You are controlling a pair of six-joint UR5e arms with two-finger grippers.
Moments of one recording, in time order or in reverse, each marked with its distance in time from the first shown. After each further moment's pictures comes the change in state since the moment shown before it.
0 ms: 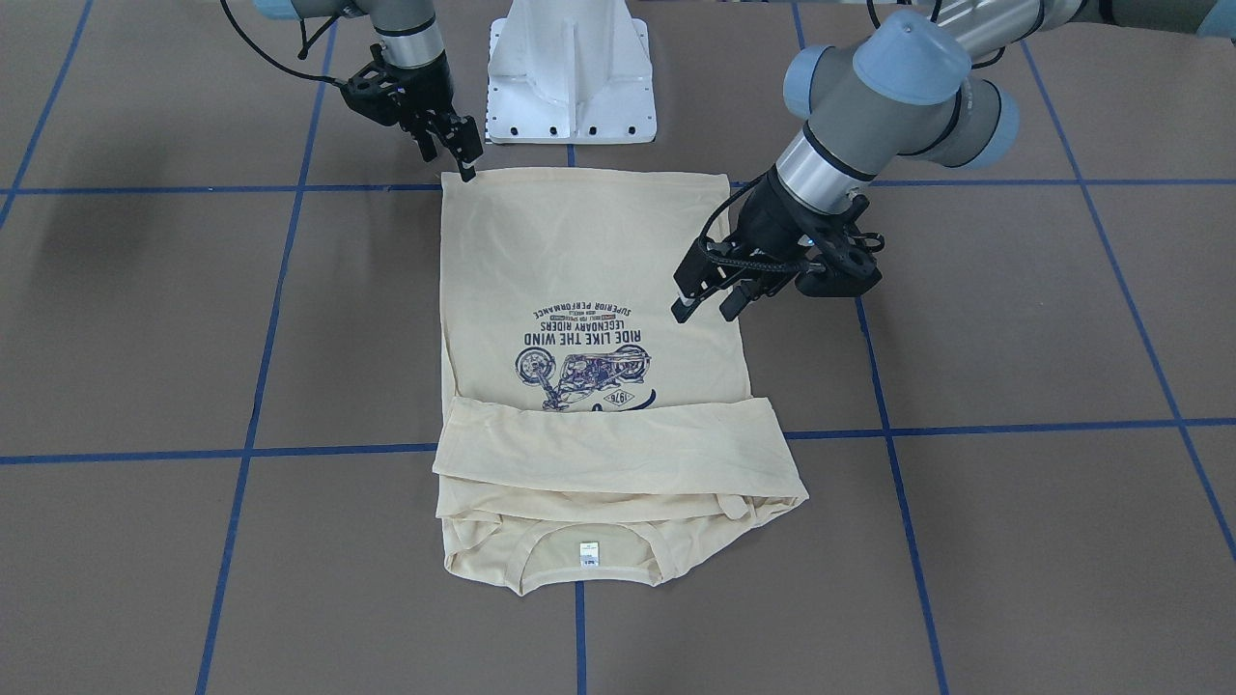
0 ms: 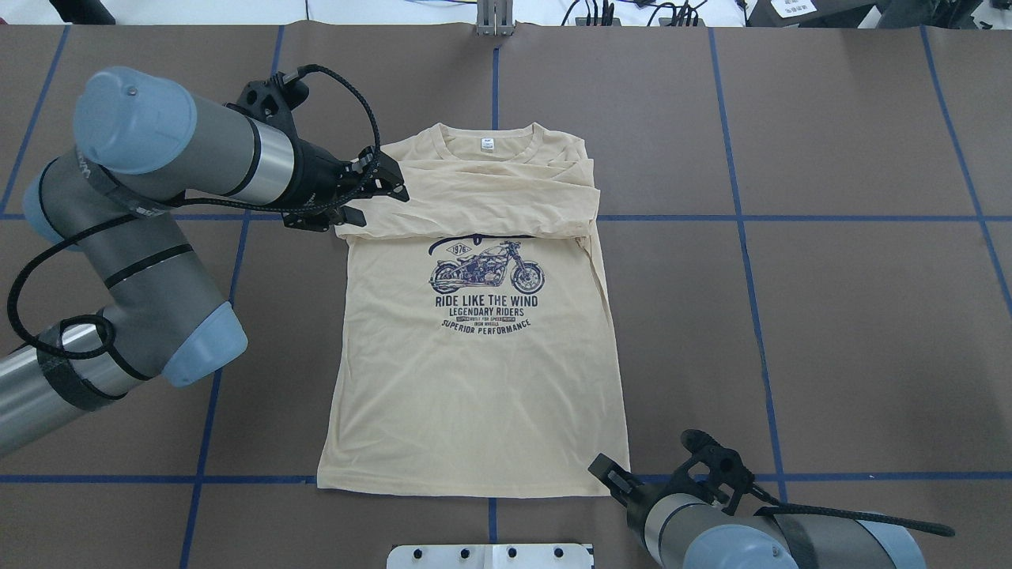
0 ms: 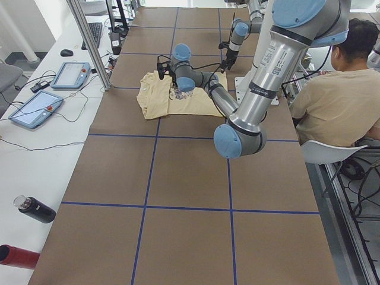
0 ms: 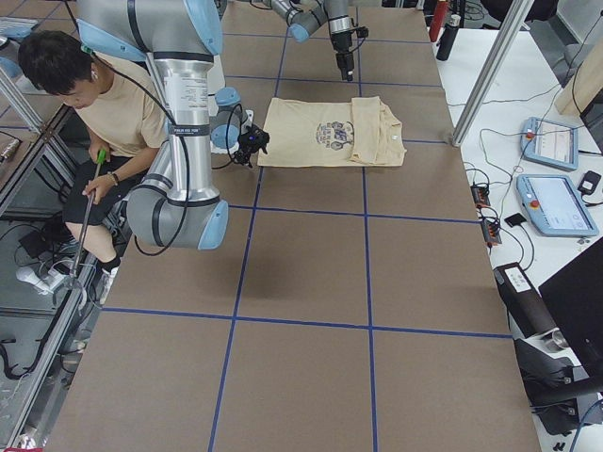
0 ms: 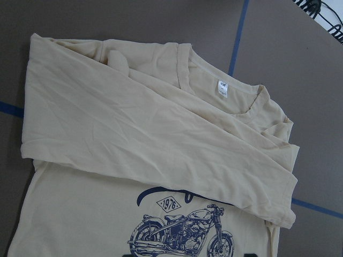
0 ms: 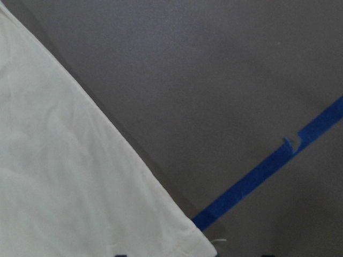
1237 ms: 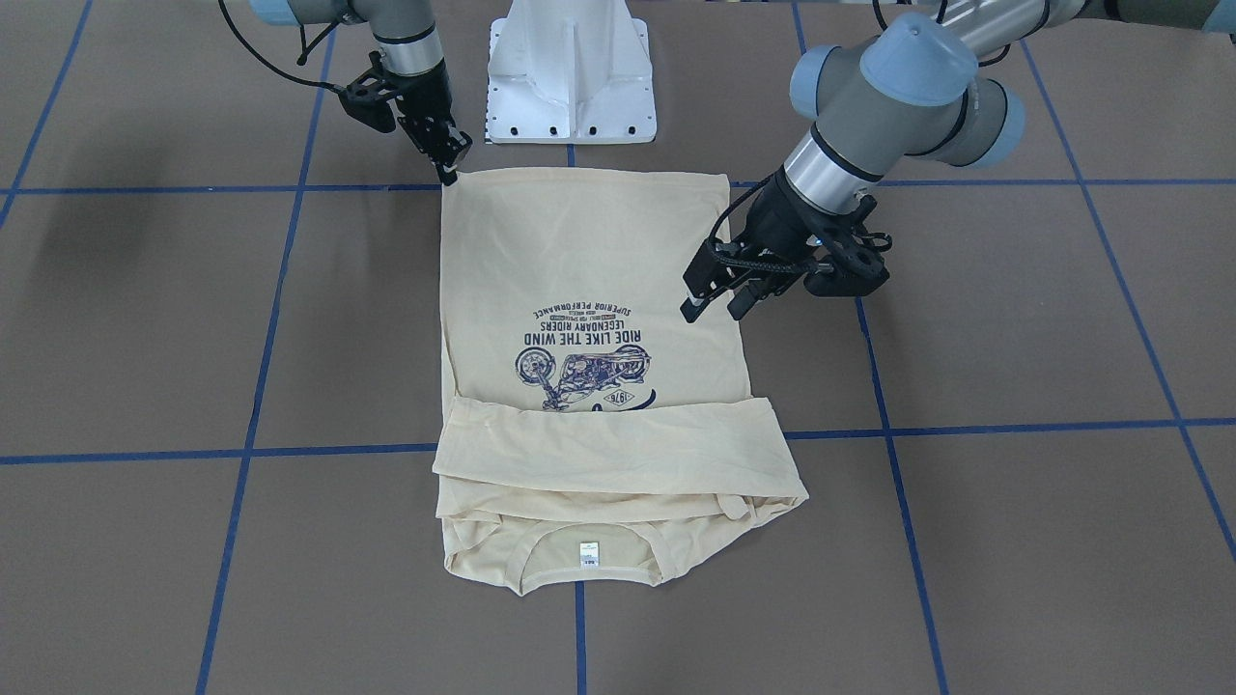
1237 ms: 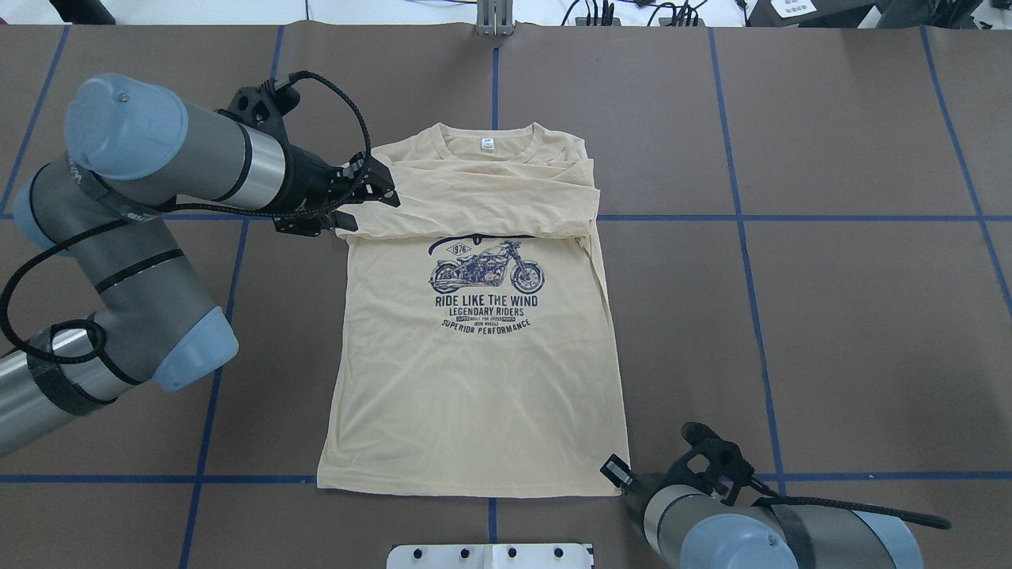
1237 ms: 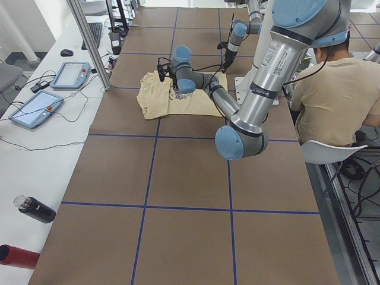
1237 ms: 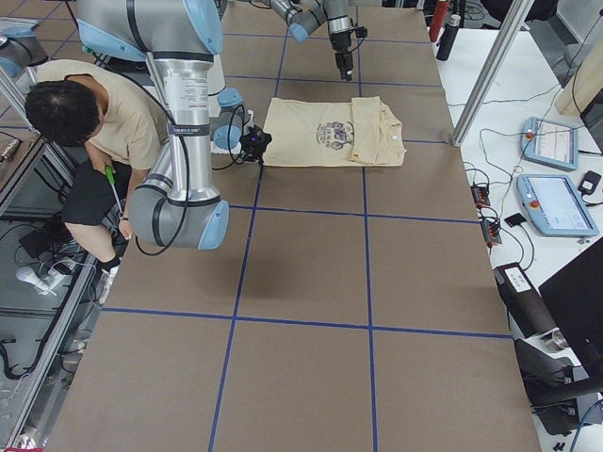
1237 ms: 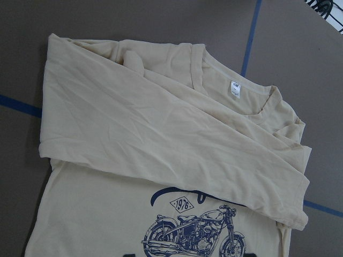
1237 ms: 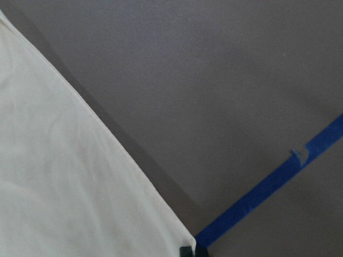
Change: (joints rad) left arm 0.001 0.021 -0.009 0.000 -0.001 0.000; right arm 0.017 0.002 0.001 0.000 0.010 0.000
